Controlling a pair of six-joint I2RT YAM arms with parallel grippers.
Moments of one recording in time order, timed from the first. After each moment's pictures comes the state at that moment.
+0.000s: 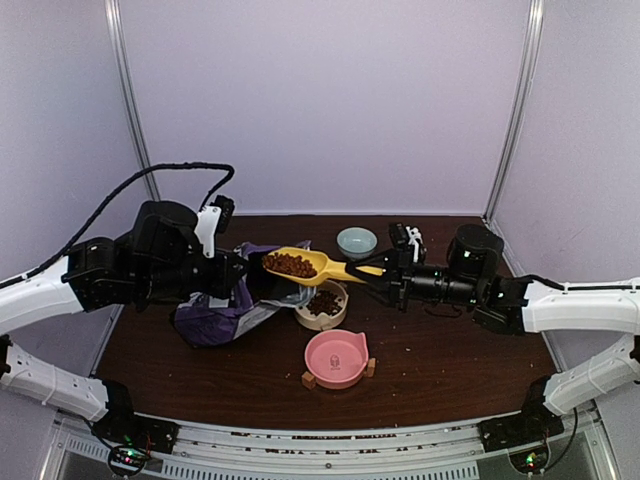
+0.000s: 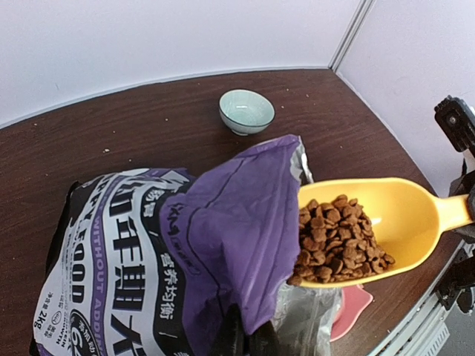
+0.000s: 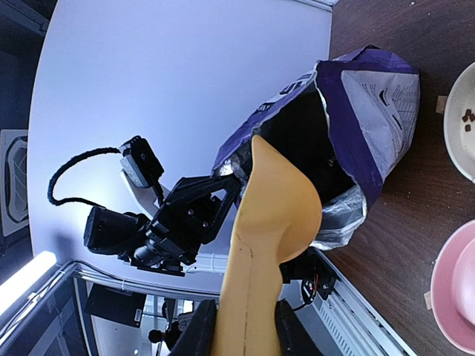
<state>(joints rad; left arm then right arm) -1.03 1.08 1.05 -0.52 -0.34 -0.49 0.89 1.24 0.72 0.49 -0.40 1.36</state>
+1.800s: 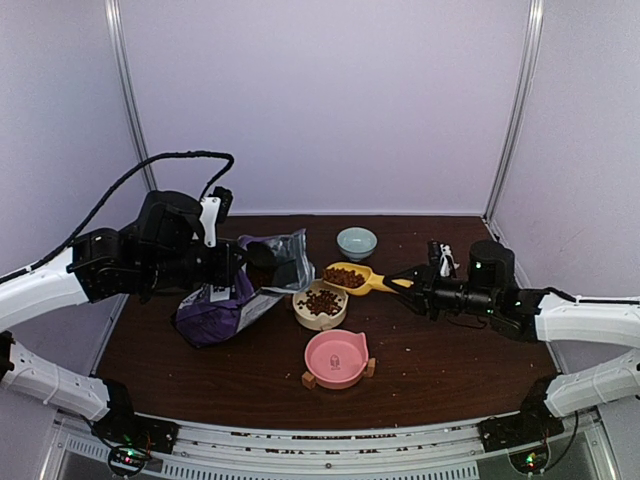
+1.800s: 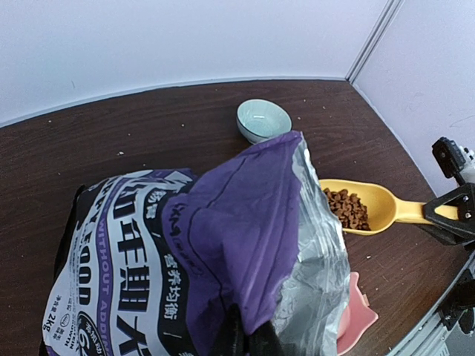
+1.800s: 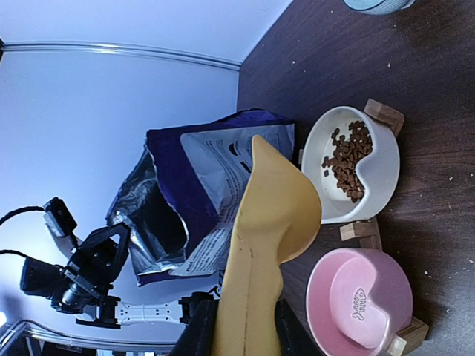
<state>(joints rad) -0.99 1.13 1.10 -0.53 -0.36 -0.51 0.71 1.12 0.55 0.34 -0.33 1.26</state>
